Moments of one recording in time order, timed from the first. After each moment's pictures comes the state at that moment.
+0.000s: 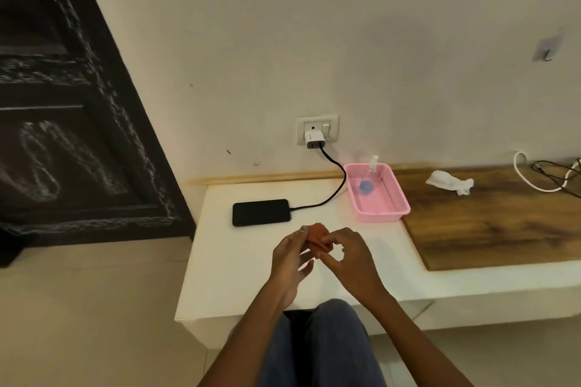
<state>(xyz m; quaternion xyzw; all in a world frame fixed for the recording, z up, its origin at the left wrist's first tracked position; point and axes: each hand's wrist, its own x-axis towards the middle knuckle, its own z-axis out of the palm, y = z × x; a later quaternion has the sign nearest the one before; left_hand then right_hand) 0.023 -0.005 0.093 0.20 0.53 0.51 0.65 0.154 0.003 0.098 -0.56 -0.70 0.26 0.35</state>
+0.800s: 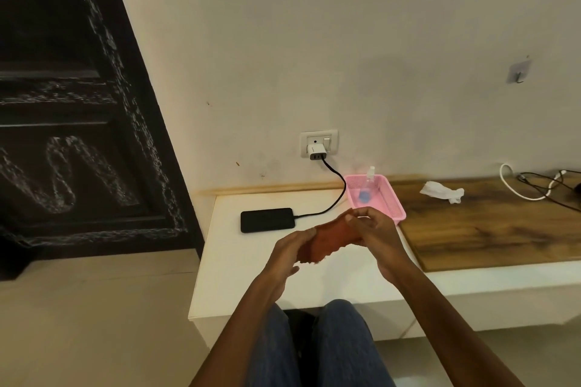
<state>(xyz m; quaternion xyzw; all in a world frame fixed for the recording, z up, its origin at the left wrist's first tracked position) -0.003 -0.035 0.135 0.37 0.56 0.43 0.60 0.169 -0.008 0.166 -0.55 -0.48 0.47 0.49</state>
